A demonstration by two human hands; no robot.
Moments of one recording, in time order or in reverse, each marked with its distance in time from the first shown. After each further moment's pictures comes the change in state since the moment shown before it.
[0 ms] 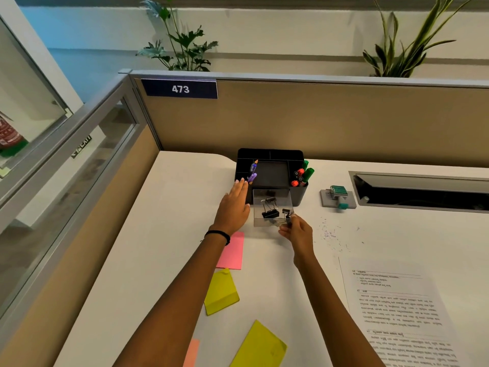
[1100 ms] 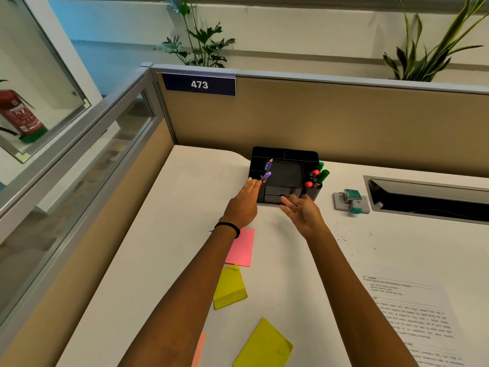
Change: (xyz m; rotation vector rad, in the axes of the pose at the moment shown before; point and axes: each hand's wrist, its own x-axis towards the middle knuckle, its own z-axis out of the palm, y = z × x) left_hand 0.001 -0.009 -0.002 -0.007 0.001 0.003; right_hand 0.026 -0.051 0.028 0.390 -0.232 0.274
